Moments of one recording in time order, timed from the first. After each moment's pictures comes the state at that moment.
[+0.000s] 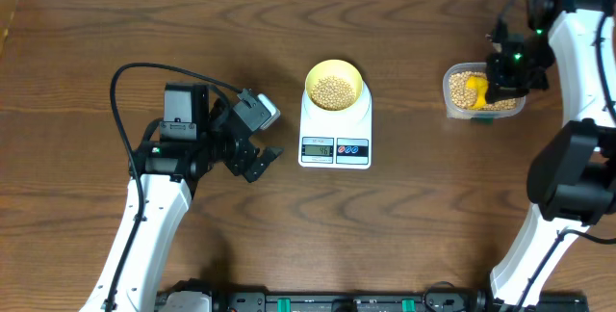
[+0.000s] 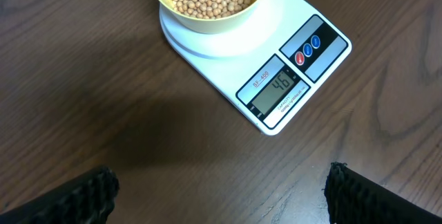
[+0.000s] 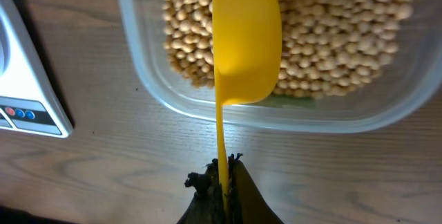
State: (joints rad) left arm -0.09 1.25 0.92 -0.66 0.49 0.65; right arm -0.16 2.13 1.98 -1.51 -0.19 -0.17
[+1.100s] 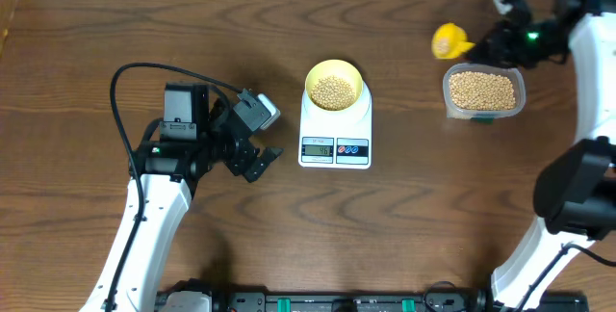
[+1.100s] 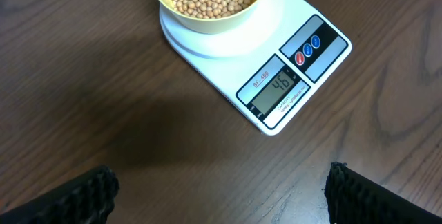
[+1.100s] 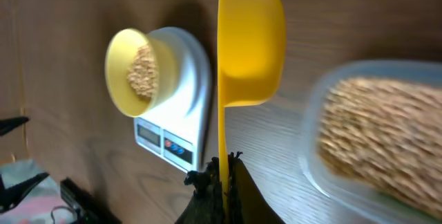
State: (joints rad) left arm -0.09 1.25 0.92 -0.66 0.49 0.65; right arm -0.14 2.04 1.98 -1.32 -0.67 -0.17
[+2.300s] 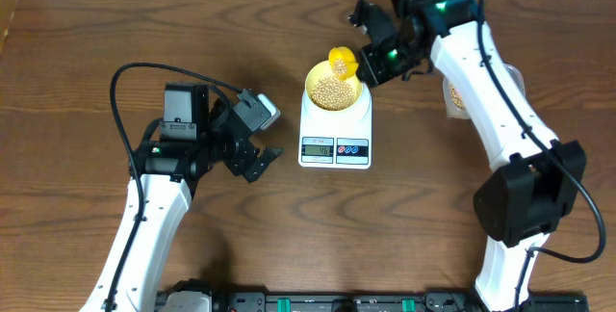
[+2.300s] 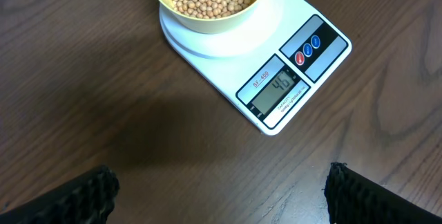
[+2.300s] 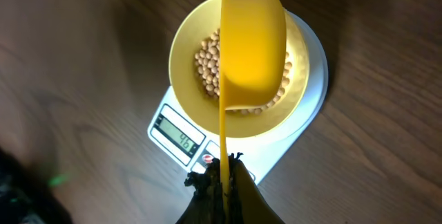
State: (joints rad) left arm -0.09 1.25 0.92 -0.66 0.49 0.65; right arm 0.36 2.04 1.98 -1.19 -0.39 -0.12
